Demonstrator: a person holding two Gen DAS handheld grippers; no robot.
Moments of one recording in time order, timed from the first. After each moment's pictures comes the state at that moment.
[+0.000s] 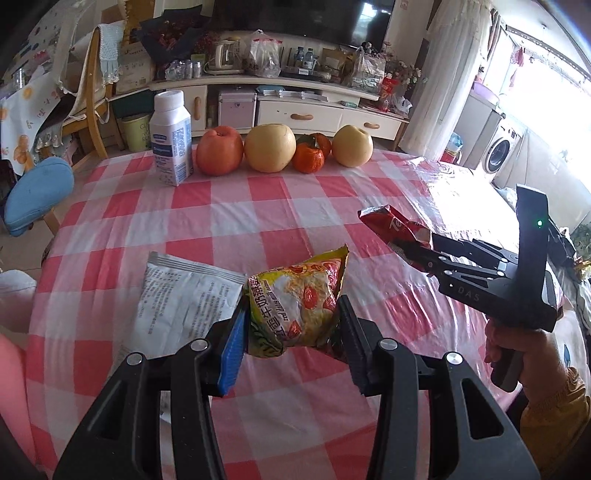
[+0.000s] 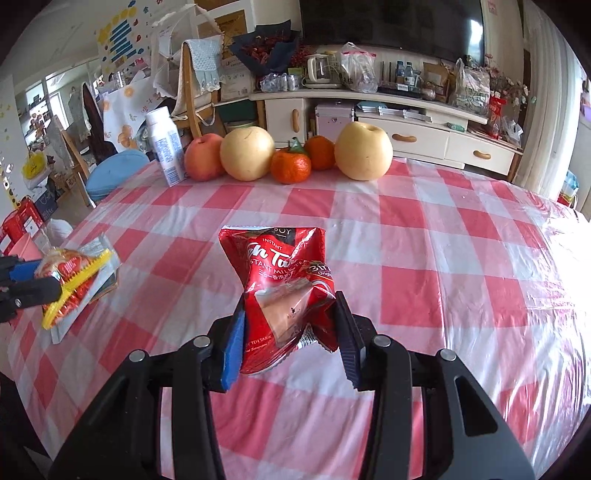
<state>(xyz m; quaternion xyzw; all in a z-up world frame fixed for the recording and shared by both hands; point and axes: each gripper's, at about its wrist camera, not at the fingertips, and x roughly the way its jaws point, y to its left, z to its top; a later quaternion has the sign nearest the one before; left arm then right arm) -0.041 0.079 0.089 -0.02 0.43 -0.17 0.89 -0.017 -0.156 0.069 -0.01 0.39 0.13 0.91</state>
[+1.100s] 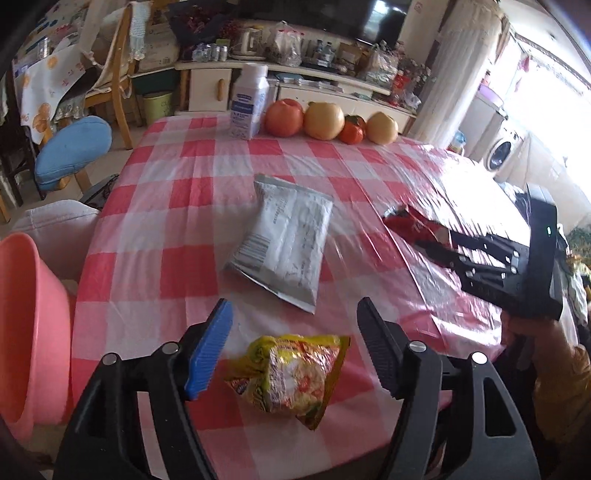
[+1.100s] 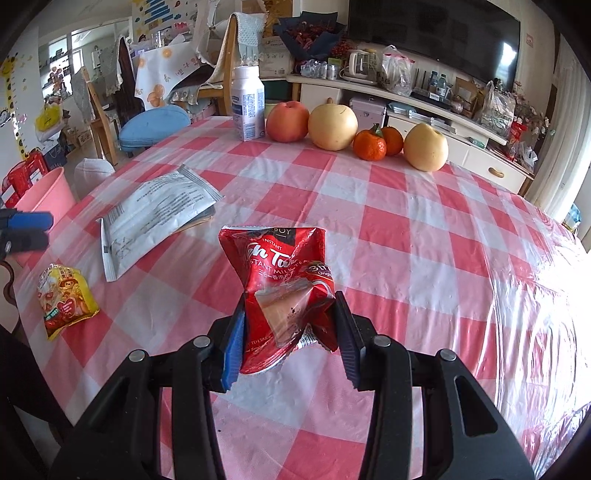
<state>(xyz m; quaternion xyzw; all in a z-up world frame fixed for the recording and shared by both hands) -0.114 0.191 0.077 -0.02 0.46 -0.17 0.87 -0.091 -0.065 0.069 -0.08 0.41 0.15 0.90</state>
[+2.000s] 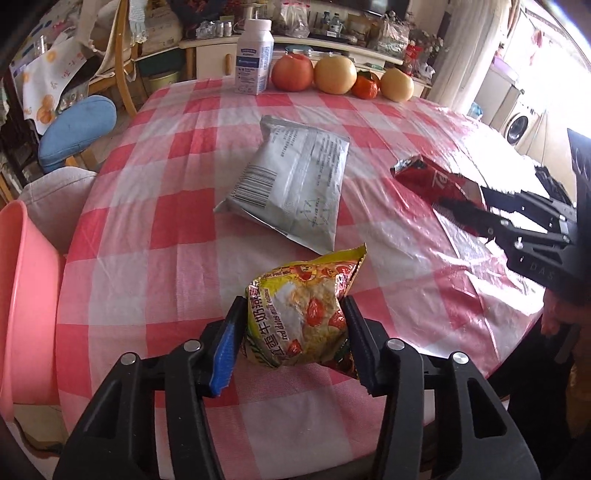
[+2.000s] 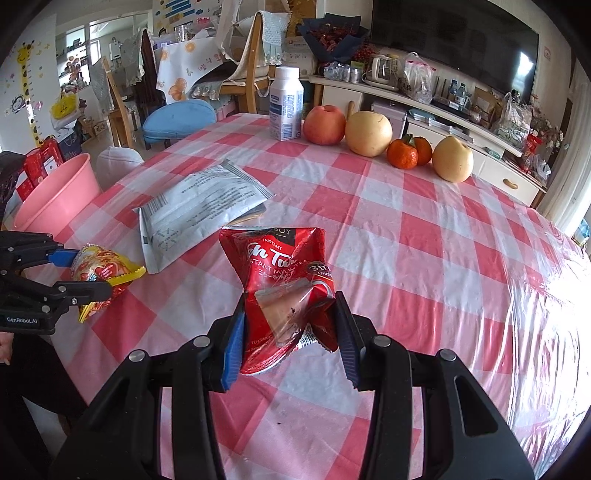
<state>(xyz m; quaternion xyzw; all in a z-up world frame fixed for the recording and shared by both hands) -0.122 0.187 0.037 0.00 0.50 -0.14 0.86 -0.109 -0.032 0.077 -0.09 0.41 0.18 0.89</state>
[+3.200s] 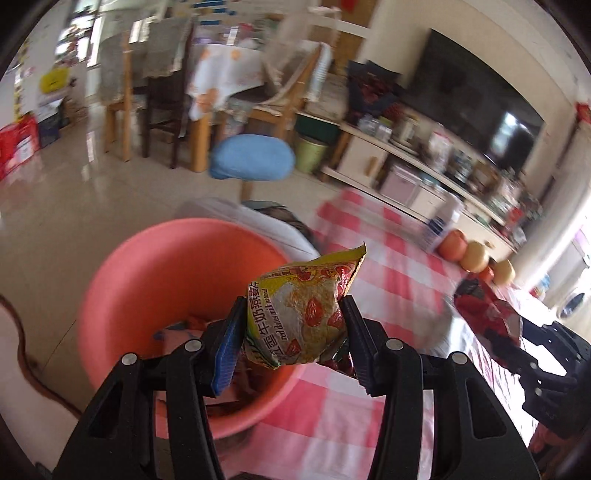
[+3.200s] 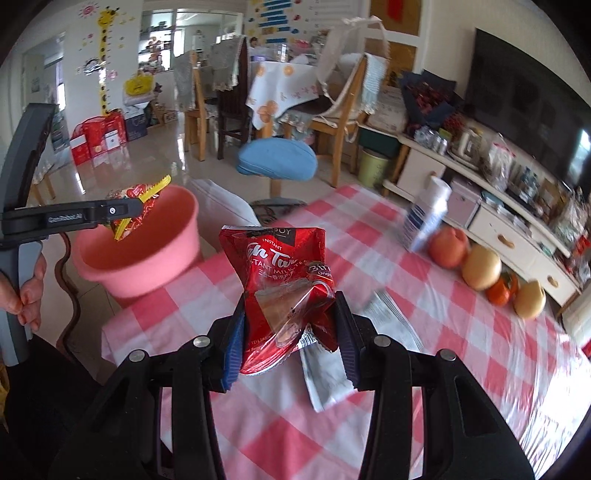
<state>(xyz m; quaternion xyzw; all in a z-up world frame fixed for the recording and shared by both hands) -0.148 0.401 0.116 -0.19 0.35 0.10 0.91 -0.110 0.155 0.157 -0.17 0.33 0.31 0.87</state>
